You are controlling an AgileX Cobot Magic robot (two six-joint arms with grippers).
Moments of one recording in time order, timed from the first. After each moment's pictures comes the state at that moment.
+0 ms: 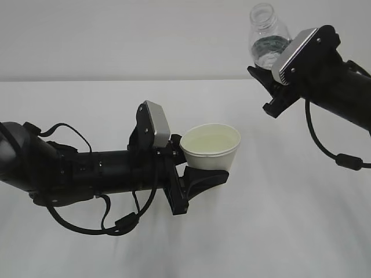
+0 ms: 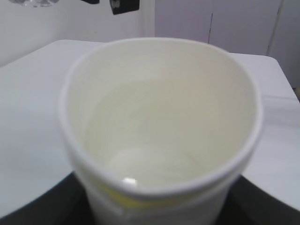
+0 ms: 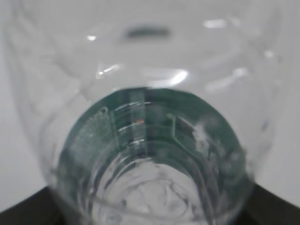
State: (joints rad) left arm -0.55 2.11 -0.89 0.86 -1.11 -0.33; right arm 0.14 1.77 -0.82 -0.51 -0.84 -0.42
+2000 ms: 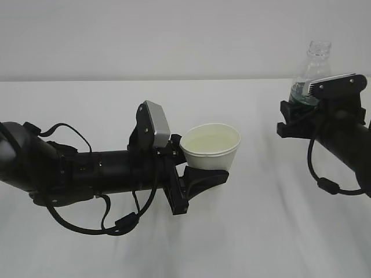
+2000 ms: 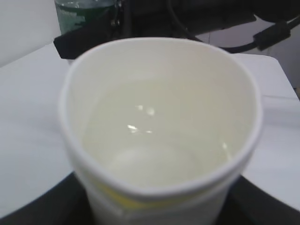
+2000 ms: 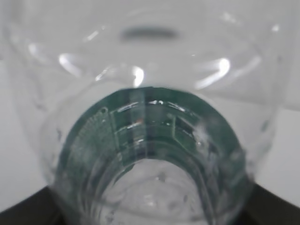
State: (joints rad) left arm -0.55 2.11 -0.89 0.86 -1.11 -0.33; right arm 0.14 1.94 -0.70 -0.02 -0.93 -0.15
